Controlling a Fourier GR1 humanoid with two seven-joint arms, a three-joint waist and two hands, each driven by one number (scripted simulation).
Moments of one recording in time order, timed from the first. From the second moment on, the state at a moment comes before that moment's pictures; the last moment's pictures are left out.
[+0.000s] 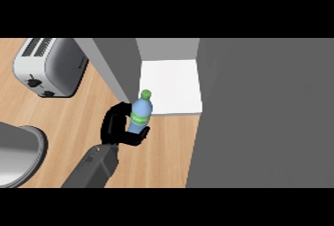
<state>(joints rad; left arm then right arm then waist) -0.44 0.05 -0.15 -0.66 0.49 -0.04 -0.69 0.23 -0.22 -0.17 -2.40 -0.21 0.12 0.25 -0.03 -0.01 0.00</state>
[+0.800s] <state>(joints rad) -0.42 0.08 -0.31 -0.76 0.61 0.25 -0.62 0.21 -0.25 -0.30 -2.33 -0.45 0.21 0.22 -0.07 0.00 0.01</state>
